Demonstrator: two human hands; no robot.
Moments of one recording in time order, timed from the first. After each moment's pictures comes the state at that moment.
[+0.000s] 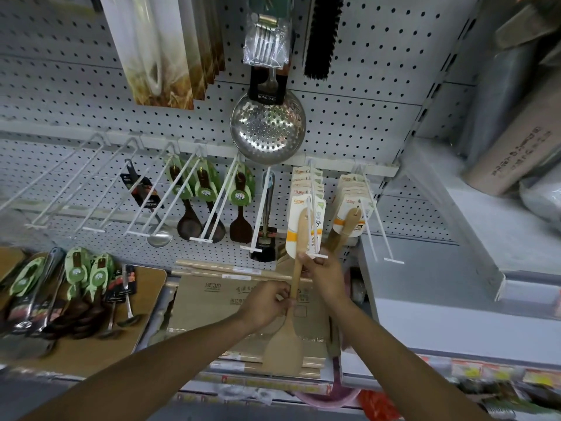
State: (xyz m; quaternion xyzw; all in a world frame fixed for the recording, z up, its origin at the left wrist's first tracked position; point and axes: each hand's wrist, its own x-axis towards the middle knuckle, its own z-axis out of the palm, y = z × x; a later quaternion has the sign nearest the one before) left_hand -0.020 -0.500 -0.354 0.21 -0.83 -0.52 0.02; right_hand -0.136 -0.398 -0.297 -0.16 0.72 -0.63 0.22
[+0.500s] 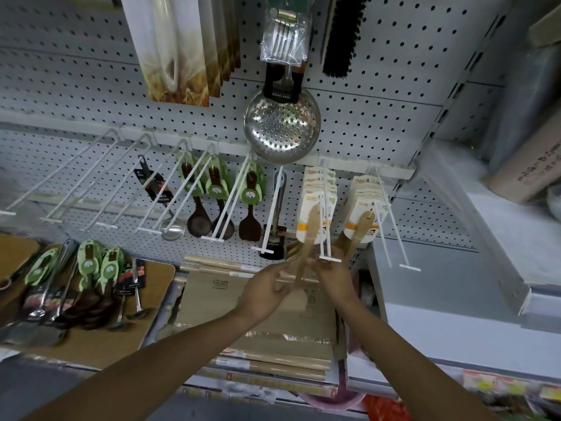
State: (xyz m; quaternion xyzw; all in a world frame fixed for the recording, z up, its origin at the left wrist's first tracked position) left_hand -0.013 -0.520 -0.347 0.25 -0.86 -0.44 0.10; right_hand -0.170 -0.399 -0.354 -0.22 0.83 -0.47 0.22
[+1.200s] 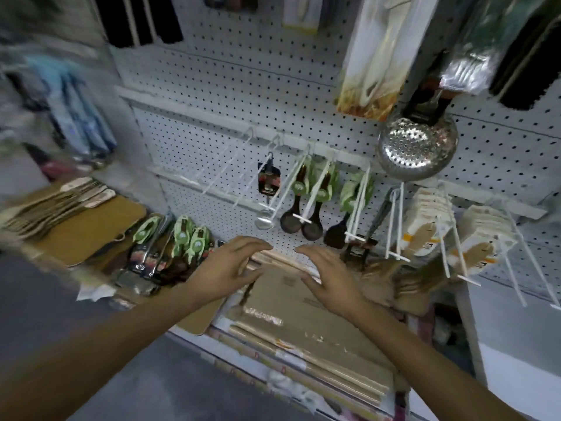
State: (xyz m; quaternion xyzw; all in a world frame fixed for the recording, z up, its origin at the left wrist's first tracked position) left_hand 0.229 -0.673 -0.281 0.18 -0.94 -0.22 0.21; right_hand 0.011 -0.516 -0.271 -0.66 0.72 -0.22 0.07
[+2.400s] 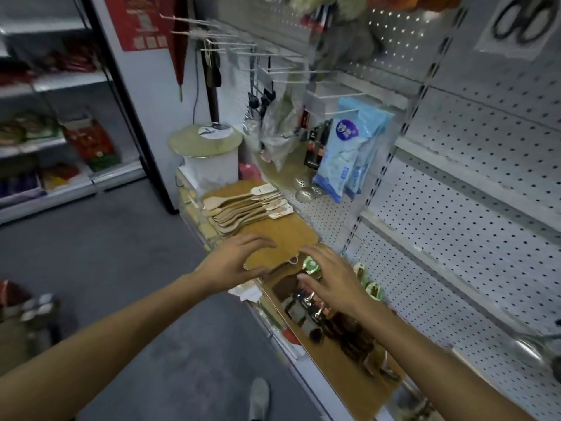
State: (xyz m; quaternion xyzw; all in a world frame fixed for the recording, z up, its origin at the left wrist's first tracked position) left_hand 0.726 -0.995 -0.277 0.40 -0.88 -0.14 0.19; right_hand 0.461 -0.949 -0.280 -0.82 0.54 -0.18 0.12
